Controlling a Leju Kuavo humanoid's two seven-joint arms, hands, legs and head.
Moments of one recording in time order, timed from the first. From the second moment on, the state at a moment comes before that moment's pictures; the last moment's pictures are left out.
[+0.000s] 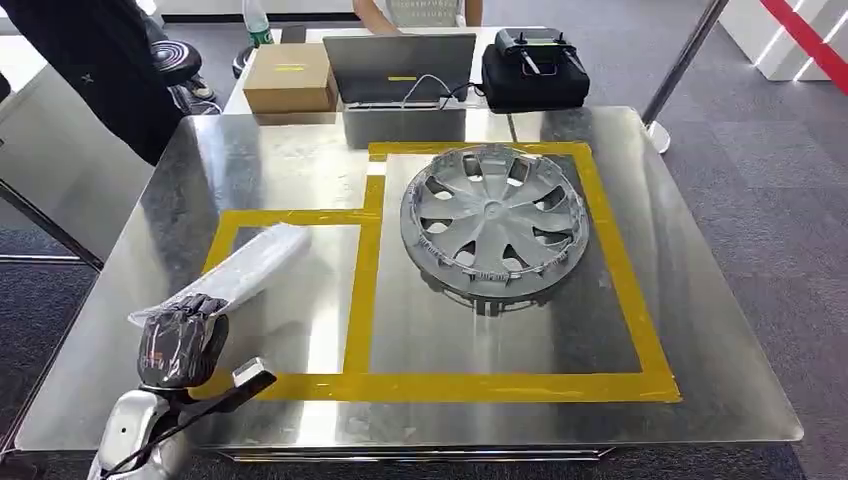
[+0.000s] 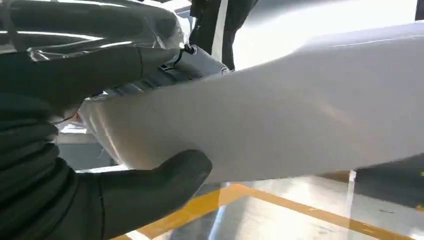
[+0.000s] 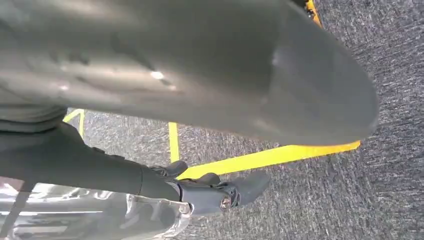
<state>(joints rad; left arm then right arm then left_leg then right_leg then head) -0.11 0.06 0.09 -1.33 -1.27 0.70 -0.36 -0.08 -0.02 -1.25 -0.21 1.08 0.08 -0.06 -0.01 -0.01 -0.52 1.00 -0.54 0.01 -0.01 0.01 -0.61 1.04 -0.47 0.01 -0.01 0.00</state>
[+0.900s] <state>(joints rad) -0.15 0.09 0.03 -1.33 -0.63 0.57 -0.54 -0.08 -0.01 -1.25 -0.20 1.07 0.08 -0.08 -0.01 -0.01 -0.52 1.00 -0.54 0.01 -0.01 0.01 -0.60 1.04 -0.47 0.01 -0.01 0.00</state>
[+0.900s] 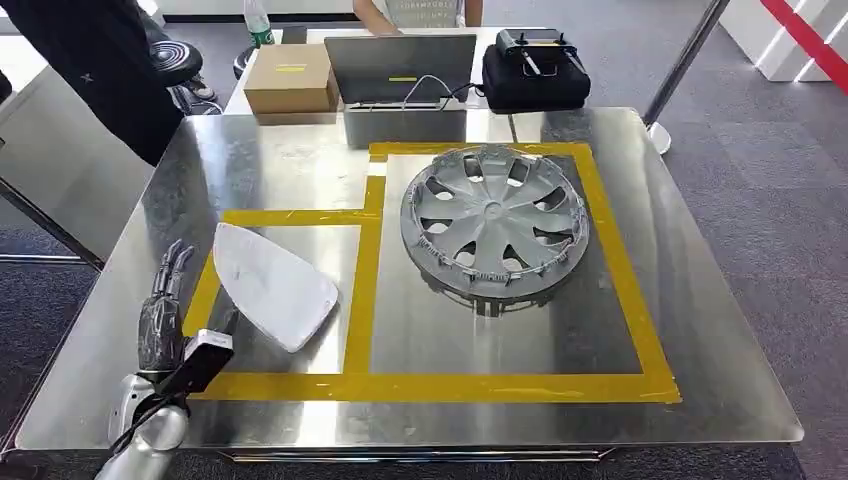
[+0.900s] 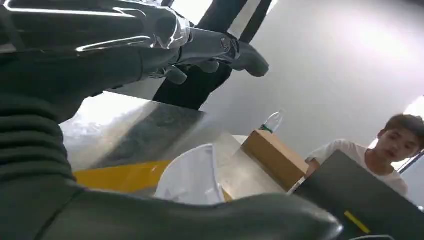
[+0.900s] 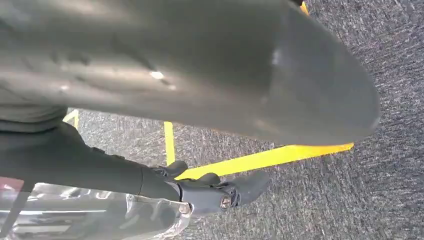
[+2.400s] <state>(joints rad) 0.00 -0.05 0.21 -1.83 0.00 -0.11 -0.70 -0.08 -0.02 -1.26 -0.21 1.09 0.09 -0.09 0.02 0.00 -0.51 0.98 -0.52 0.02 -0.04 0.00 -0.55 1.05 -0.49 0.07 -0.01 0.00</state>
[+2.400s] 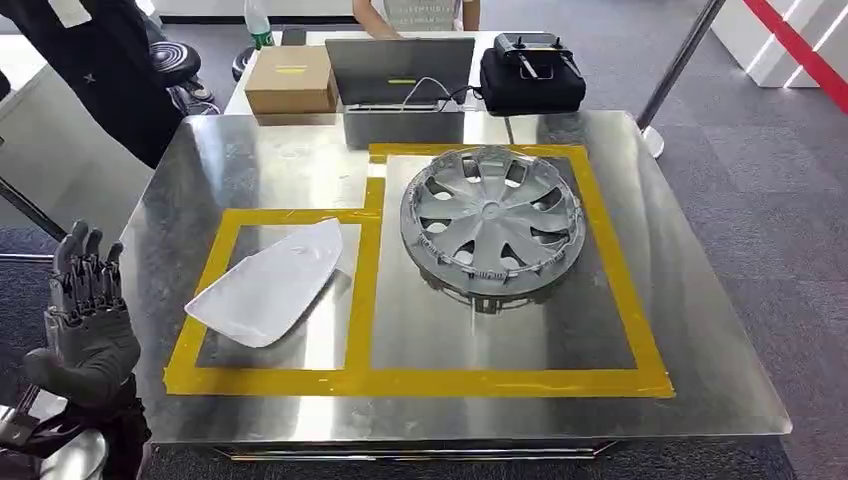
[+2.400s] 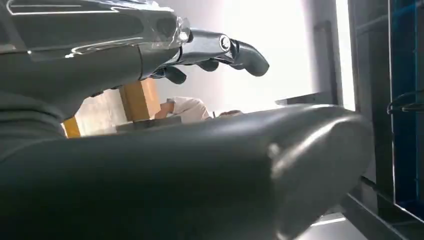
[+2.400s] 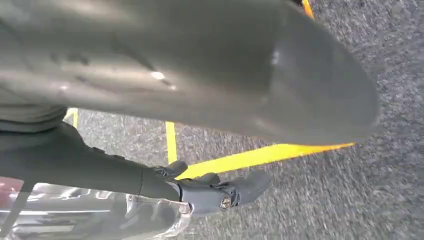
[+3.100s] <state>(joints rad) 0.00 -0.04 0.19 -1.83 0.00 -0.15 -0.70 -0.08 -0.02 -1.26 -0.21 1.09 0.10 -0.10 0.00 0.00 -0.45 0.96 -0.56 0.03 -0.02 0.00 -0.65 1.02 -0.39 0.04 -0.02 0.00</state>
